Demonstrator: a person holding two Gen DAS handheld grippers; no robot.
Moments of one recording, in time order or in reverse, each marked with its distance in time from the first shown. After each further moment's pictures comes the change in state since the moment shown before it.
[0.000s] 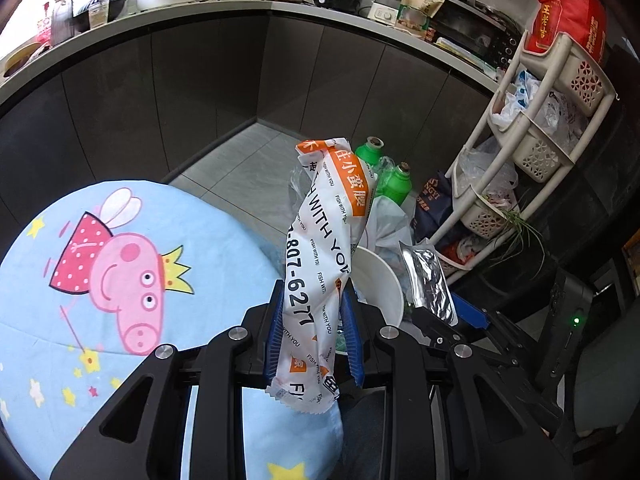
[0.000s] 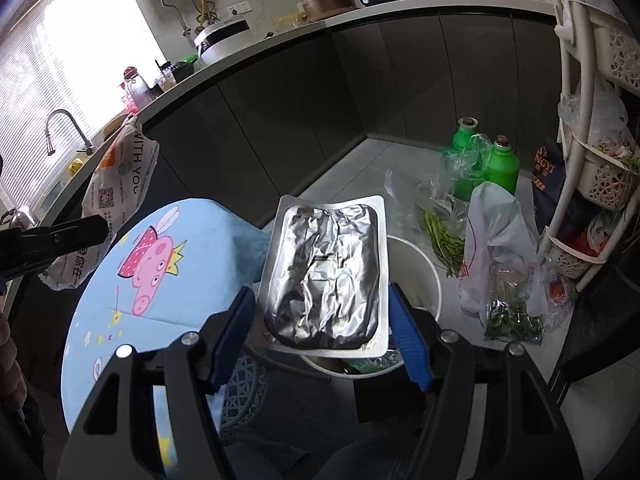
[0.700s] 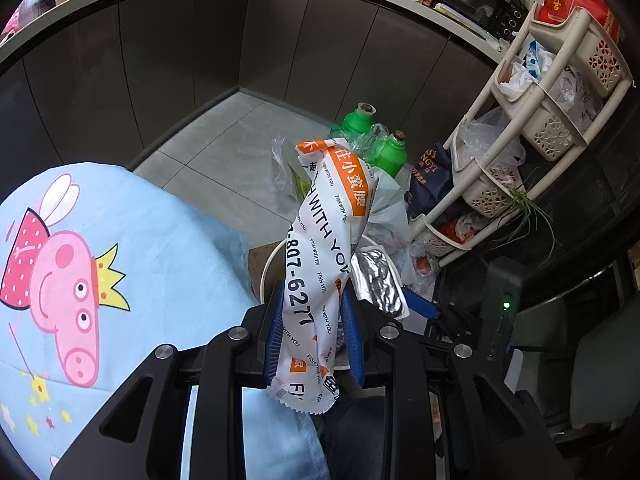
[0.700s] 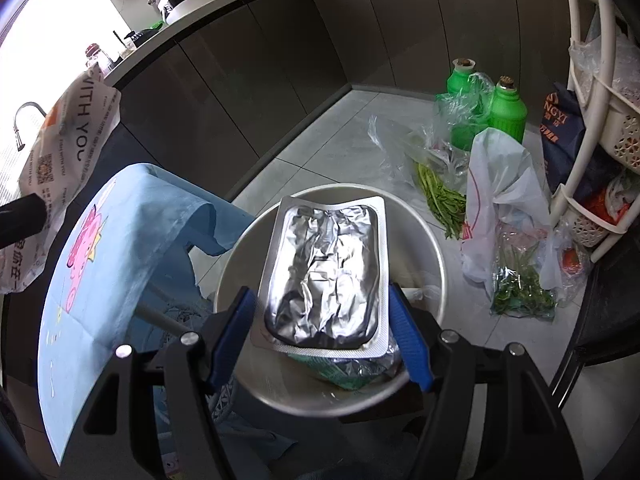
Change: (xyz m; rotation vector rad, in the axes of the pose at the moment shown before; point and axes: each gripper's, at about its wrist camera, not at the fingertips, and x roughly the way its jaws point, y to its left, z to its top) left arm 0.087 -0.011 0.012 0.011 0.111 -0.041; right arm 0.119 -0.047 -0.010 0.048 0.160 0.000
